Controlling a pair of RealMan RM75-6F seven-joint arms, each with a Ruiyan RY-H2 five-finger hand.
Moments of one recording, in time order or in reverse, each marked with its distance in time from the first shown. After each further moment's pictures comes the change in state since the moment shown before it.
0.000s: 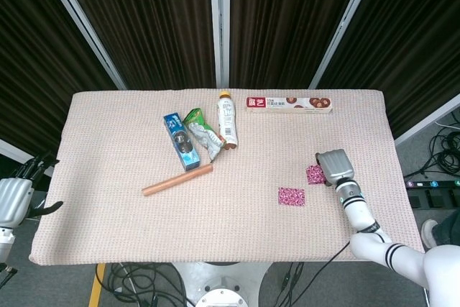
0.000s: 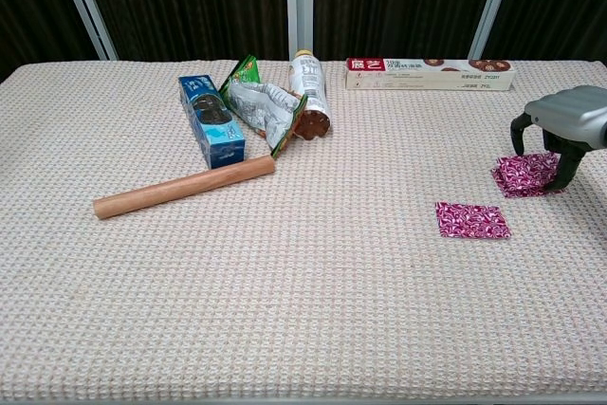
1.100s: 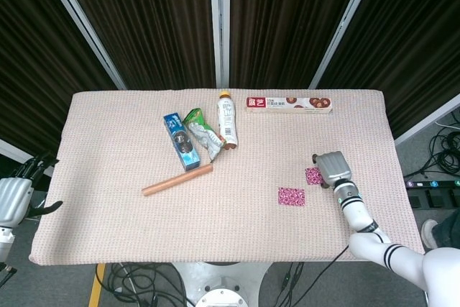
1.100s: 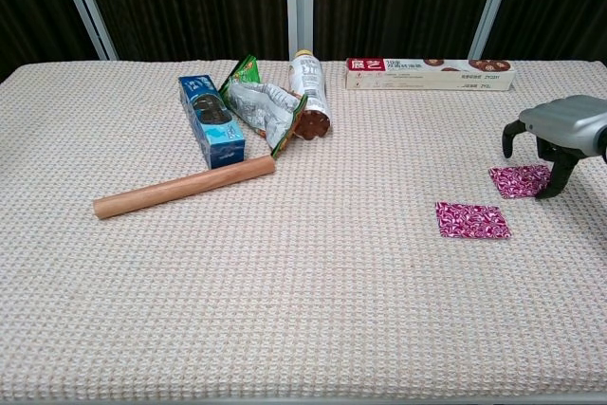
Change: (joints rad) left arm -0.002 0.004 0.000 -0.001 -0.002 -0.002 -0.005; right arm -0.018 -0.016 0.042 0.020 -0.028 -0.052 0.014
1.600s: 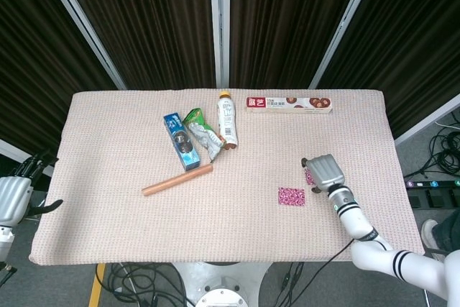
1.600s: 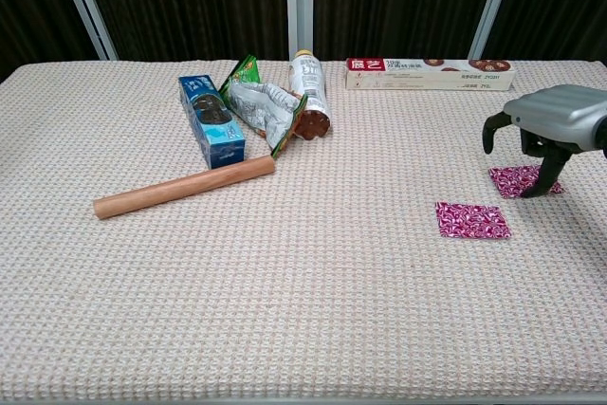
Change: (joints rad) left arm -0.001 0.004 -0.006 -0.011 -0.002 0.006 -0.002; right arm -0.012 0.130 -0.004 -0.318 0.001 0.082 -0.095
